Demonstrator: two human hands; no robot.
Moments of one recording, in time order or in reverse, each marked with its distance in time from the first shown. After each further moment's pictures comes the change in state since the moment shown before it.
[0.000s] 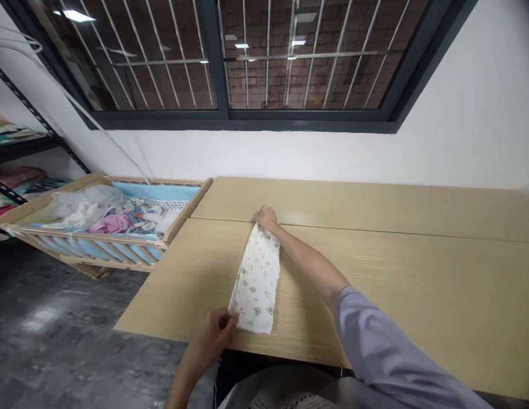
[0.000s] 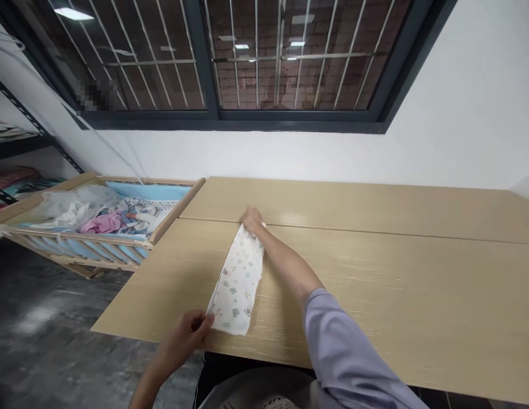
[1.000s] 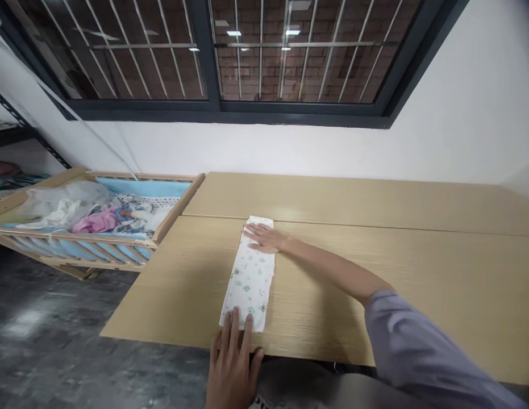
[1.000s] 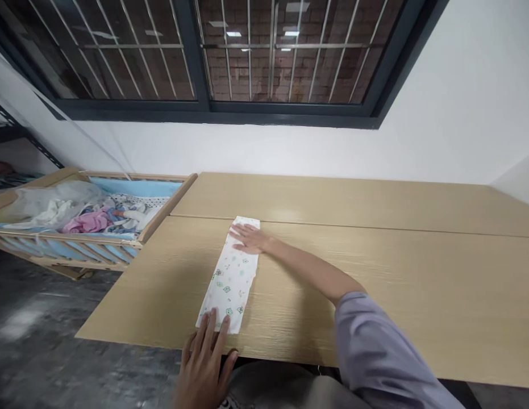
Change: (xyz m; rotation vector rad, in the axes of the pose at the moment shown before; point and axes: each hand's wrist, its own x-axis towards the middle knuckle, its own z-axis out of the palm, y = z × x) left_hand -0.033 -0.035 0.094 0.882 0.623 0.582; right_hand -0.041 0.082 0.022 -0.342 -0.391 -0.864
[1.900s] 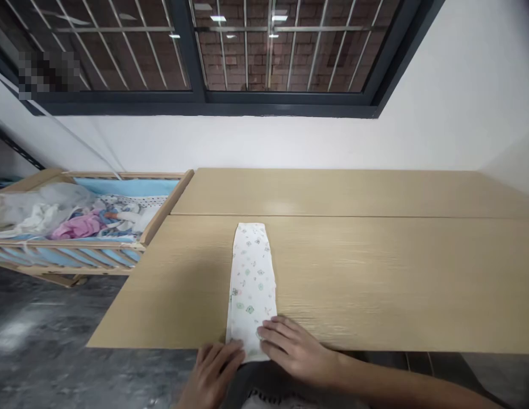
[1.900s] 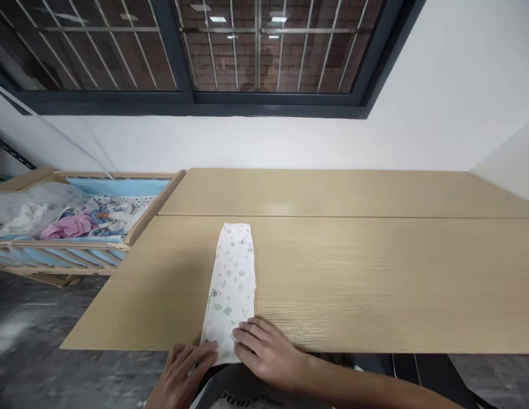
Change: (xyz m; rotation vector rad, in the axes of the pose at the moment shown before) left_hand 0.000 -0.055 -0.031 -0.431 -0.043 0.374; right_hand -0.205 -0.207 0.064 -0.057 0.332 -0.163
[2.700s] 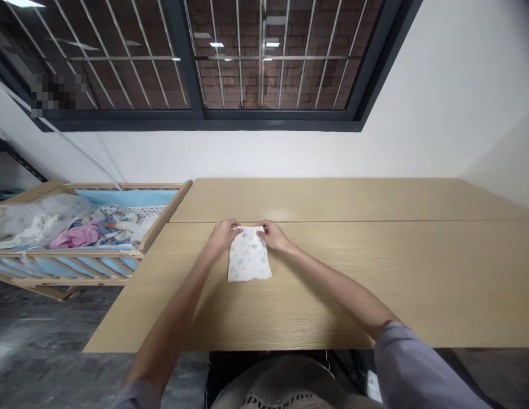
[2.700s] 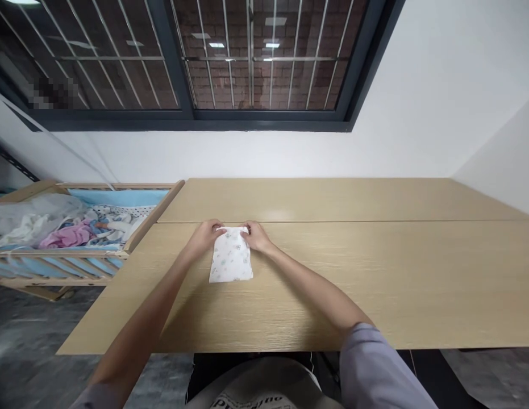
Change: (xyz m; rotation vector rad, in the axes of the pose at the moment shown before) left_hand 0.254 -0.153 0.005 -0.260 -0.089 -0.544; right_hand 0.142 0.214 -0.028 0.502 0.352 0.790
